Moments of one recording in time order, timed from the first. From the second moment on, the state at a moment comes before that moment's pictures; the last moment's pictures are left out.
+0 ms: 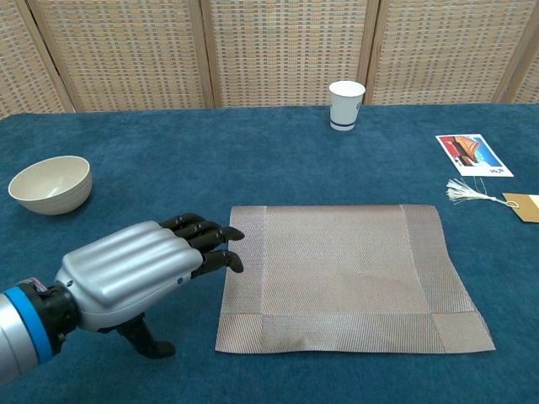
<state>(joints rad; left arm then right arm) -0.50 -1.71 0.02 -1.64 1.42 1.04 0.78 0.04 -1.03 0.07 -1.63 -1.57 1.58 0.22</state>
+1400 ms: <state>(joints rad) -0.55 -1.88 0.00 -1.54 1.36 1.06 0.80 0.04 -1.01 0.07 -1.64 -1.58 1.58 0.25</state>
